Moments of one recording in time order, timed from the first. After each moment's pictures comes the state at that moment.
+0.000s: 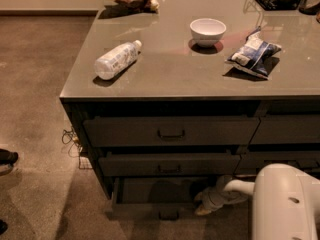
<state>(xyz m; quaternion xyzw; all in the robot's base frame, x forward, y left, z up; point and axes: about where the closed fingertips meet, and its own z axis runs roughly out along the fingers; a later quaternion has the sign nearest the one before) 0.536 -0.201 0.188 -0.67 0.71 0.11 0.19</state>
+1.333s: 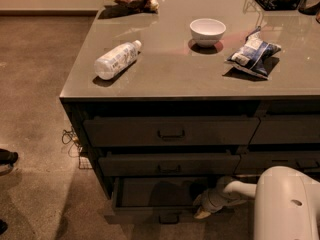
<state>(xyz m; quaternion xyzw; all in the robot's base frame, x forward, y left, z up) 0.523 -0.199 0.186 -0.66 0.71 0.13 0.19</state>
